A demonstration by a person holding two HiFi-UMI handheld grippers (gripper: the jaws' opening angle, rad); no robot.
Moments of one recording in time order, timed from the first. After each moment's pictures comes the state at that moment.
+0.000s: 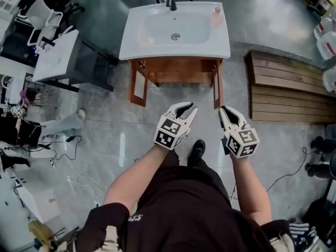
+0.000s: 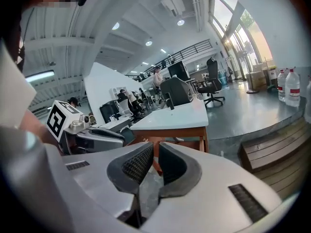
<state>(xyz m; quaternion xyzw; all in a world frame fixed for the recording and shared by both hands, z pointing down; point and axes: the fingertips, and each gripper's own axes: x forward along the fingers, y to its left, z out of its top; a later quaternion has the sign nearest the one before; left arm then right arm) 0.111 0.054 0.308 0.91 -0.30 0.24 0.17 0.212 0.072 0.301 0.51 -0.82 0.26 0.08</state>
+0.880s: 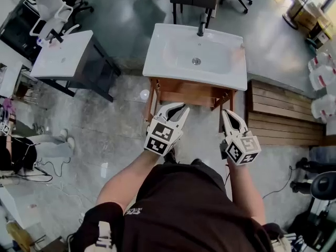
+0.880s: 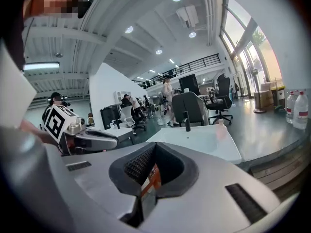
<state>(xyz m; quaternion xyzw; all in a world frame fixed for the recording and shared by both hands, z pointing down) -0.072 -0.036 0.194 0.91 -0.35 0.18 0.11 0.063 -0.017 0.180 0.53 -0.83 0.18 0.05</state>
